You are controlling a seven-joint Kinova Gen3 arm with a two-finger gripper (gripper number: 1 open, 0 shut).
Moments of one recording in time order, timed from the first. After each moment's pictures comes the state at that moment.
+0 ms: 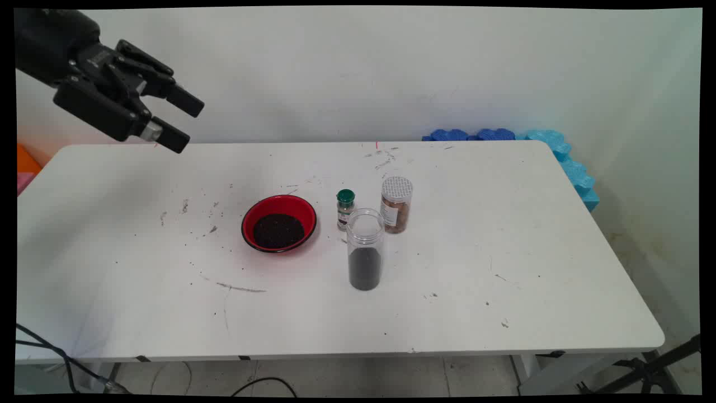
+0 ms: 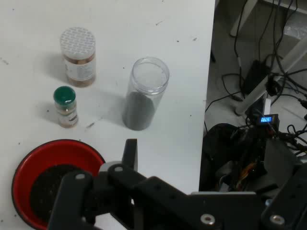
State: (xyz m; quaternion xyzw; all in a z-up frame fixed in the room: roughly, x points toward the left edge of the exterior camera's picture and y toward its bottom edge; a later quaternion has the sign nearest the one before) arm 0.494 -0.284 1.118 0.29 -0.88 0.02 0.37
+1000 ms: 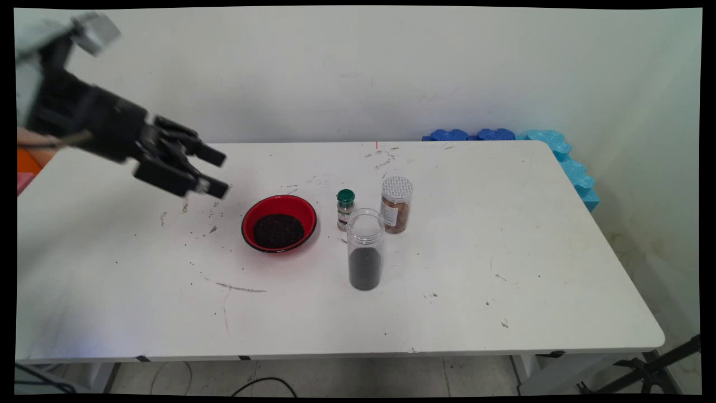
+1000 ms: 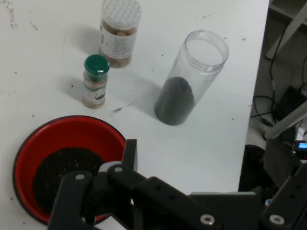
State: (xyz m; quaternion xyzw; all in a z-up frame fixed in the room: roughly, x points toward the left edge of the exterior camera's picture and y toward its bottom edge) arm 0.504 -0.284 0.997 0.36 -0.84 0.04 0.40
